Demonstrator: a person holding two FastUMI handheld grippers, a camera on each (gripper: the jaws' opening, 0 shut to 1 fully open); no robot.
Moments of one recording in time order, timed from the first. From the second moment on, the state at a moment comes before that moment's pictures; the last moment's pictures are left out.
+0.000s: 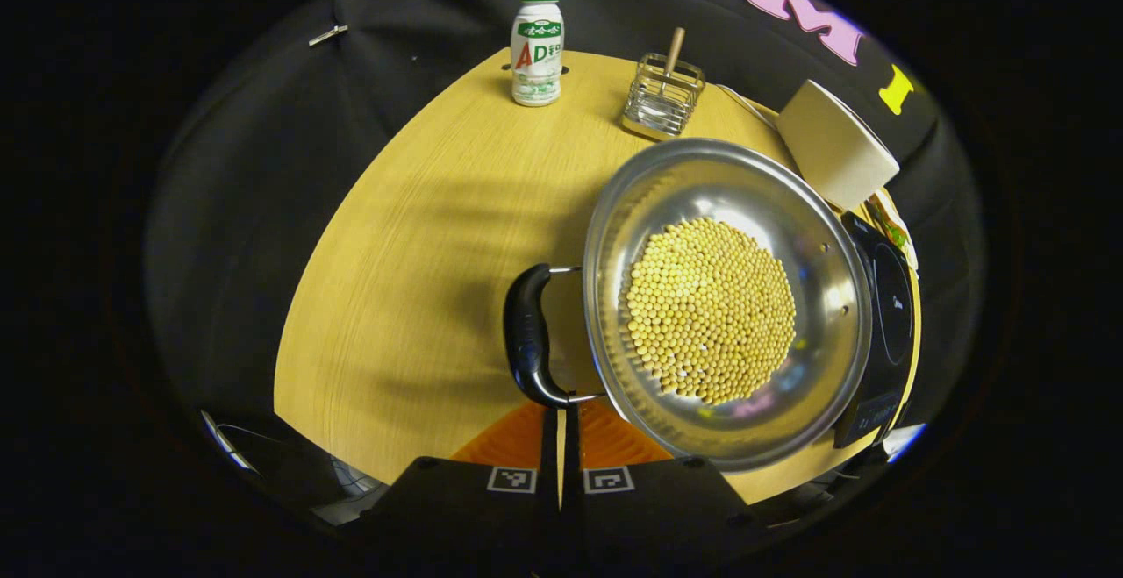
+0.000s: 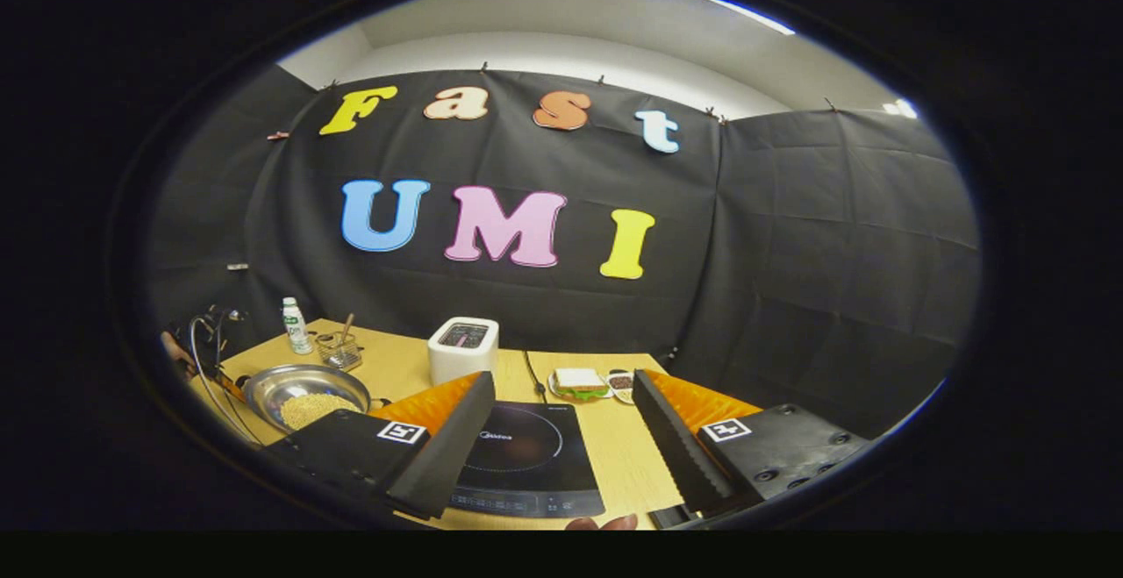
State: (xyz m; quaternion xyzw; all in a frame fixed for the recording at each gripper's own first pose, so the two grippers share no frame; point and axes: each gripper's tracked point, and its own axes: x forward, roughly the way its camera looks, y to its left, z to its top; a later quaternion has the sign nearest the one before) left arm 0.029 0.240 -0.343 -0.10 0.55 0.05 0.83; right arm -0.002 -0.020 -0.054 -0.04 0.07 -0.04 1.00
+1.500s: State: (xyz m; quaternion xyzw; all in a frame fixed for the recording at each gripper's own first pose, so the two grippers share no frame) left arm 0.105 0.274 -0.260 -0.05 0.30 0.01 0.95; right arm 0.099 0.155 -0.163 0.00 0.19 0.13 0.97
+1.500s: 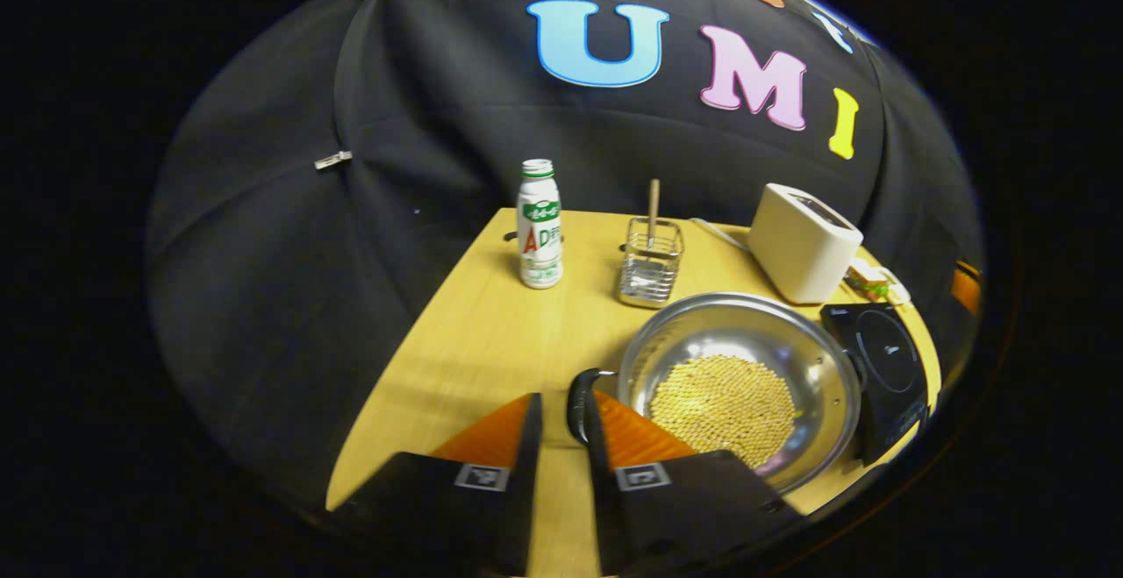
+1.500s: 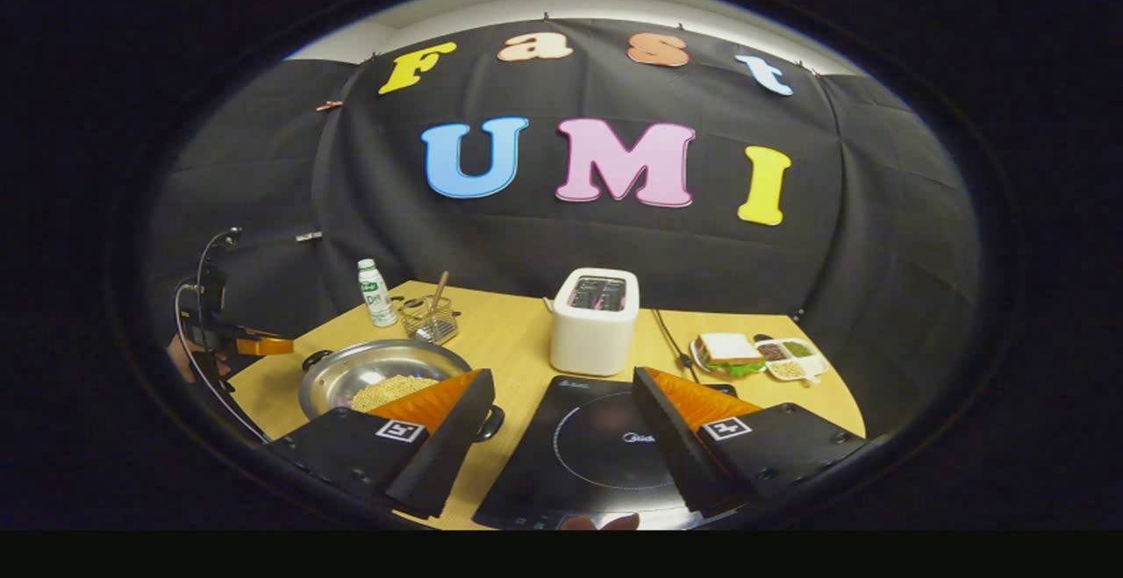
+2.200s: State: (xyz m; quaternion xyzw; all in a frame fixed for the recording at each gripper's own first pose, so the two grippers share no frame) left arm 0.133 0.250 -0.309 -0.07 0.35 -0.03 0.93; right arm 0.109 0.244 -0.293 0.03 0.36 0.15 0.92
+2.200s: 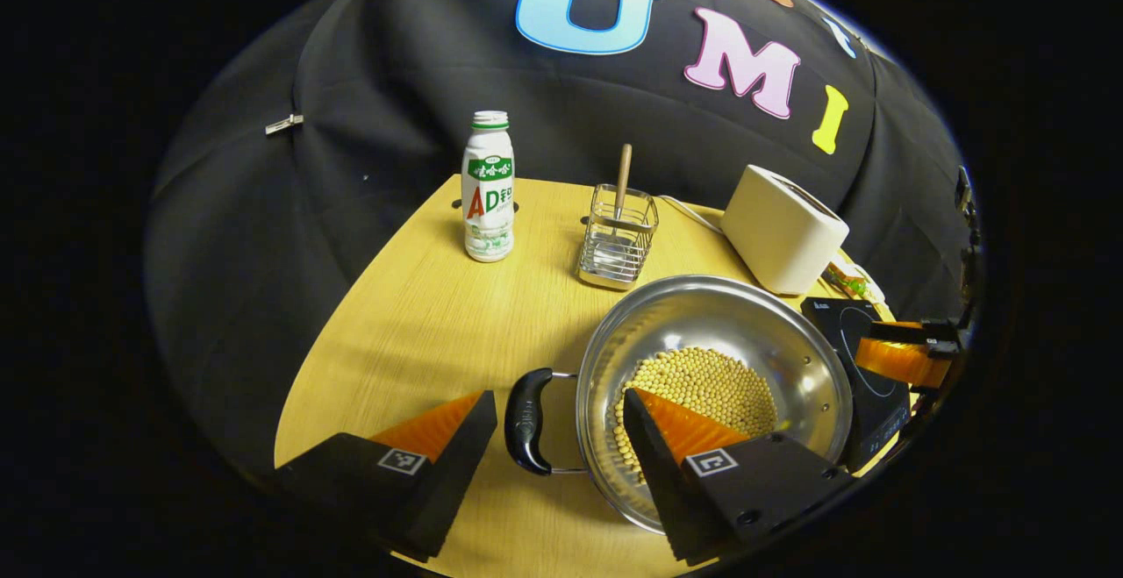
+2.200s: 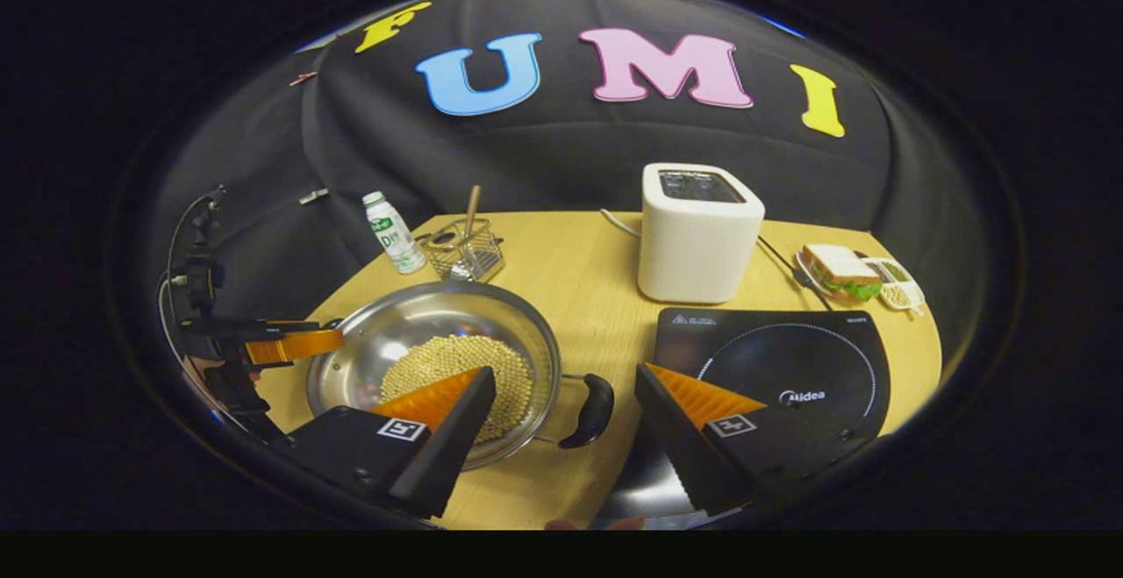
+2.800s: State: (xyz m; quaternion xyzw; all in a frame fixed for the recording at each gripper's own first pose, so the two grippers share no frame) left arm 0.150 0.257 -0.347 -0.05 0.38 -0.03 0.92; right arm 0.107 0.252 -0.361 0.04 0.43 0.11 0.89
